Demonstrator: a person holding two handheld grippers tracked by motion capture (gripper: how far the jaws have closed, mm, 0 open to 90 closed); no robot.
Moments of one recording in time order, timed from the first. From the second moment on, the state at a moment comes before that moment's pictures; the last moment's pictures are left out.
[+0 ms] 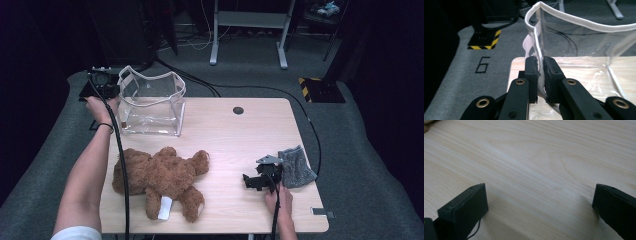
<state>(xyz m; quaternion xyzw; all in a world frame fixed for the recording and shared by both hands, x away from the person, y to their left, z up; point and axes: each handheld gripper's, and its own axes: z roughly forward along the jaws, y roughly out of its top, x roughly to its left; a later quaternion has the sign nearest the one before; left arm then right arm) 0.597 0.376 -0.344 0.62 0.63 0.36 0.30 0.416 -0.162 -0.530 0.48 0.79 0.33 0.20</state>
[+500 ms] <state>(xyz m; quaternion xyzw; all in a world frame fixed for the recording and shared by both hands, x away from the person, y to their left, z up) 0.588 0.397 -0.345 0.60 0.65 0.37 0.29 0.416 -0.162 -0.530 0.48 0.79 0.33 0.20</state>
